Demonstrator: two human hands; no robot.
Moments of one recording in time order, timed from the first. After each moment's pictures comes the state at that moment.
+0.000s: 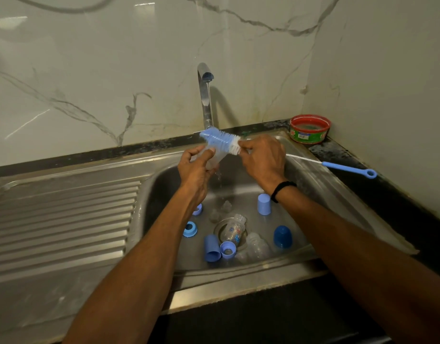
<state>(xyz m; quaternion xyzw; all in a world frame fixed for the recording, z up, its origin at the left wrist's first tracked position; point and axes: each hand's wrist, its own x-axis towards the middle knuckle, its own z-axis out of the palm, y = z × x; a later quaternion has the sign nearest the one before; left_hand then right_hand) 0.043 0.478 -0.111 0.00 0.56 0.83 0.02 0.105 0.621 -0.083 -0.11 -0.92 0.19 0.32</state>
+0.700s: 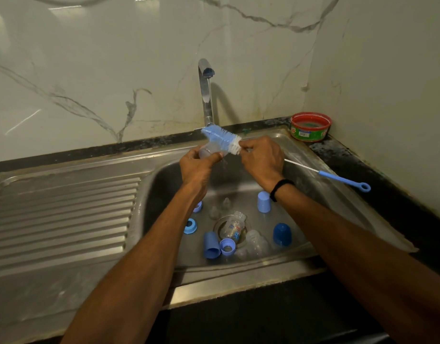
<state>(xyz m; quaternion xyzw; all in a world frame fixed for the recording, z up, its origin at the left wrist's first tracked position) 0.037 0.481 -0.122 0.05 0.69 0.73 -0.04 0.111 0.615 -0.083 -0.12 -0.90 0.29 0.31</state>
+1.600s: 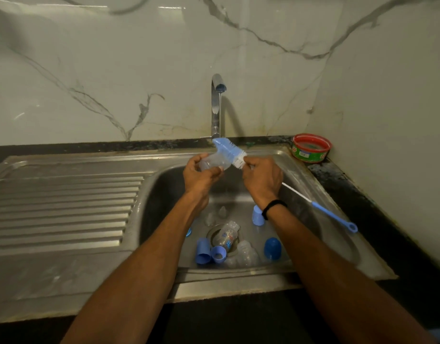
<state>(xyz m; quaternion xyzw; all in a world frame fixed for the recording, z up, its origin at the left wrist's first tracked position) 0.057 0.482 -0.119 0.01 0.59 0.81 -0.01 0.113 0.612 -0.094 -0.19 -0.88 0.30 0.31</state>
